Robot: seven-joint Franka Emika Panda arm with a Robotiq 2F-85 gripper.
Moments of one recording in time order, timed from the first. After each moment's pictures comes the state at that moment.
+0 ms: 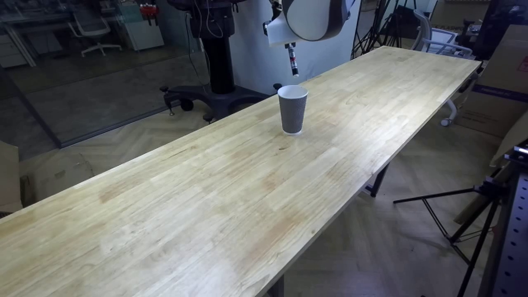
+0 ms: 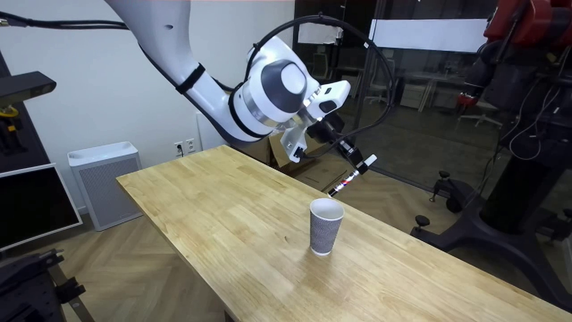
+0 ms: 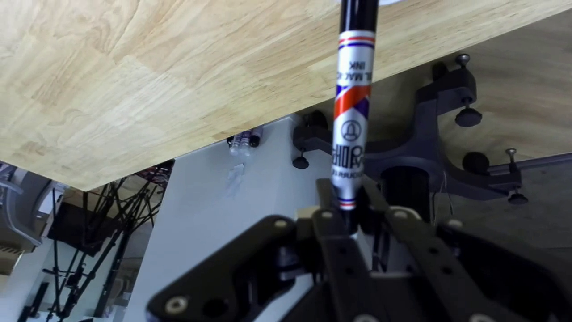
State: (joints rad) arm 0.71 0.74 -0.95 -1.99 -0.22 3.01 0.95
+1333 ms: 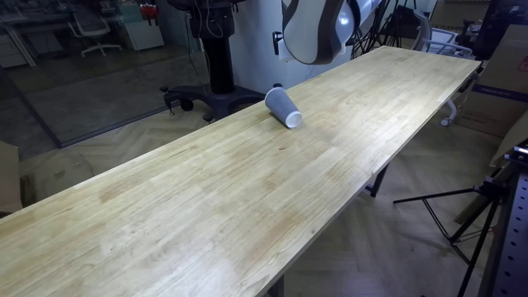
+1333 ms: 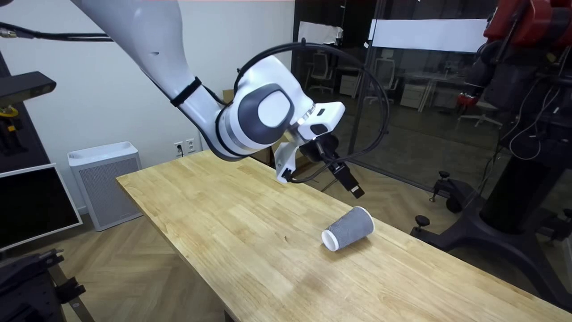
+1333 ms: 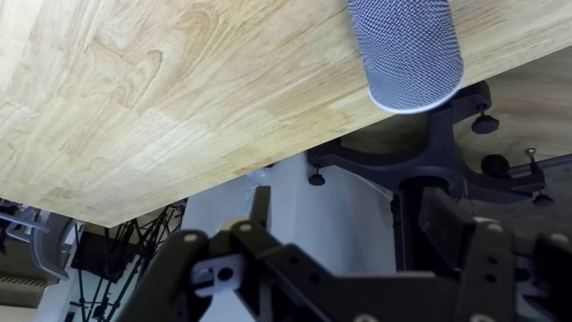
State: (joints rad) arm 0.77 0.80 -0.97 -2.10 0.12 3.09 0.78
